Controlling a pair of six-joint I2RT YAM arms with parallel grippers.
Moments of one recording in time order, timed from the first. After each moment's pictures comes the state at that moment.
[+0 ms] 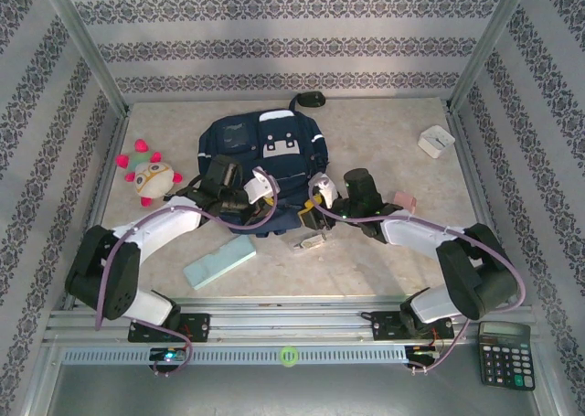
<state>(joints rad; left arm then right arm) -0.42 1.45 0.86 -0.20 0.57 0.47 0.48 1.43 0.64 0.16 -0.64 -0.06</state>
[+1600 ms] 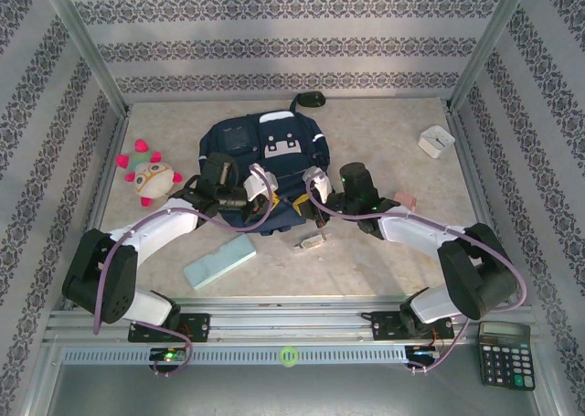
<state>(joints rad) -0.41 1.43 0.84 -0.10 0.68 0.47 0.52 1.45 0.72 0.17 -0.67 -0.01</state>
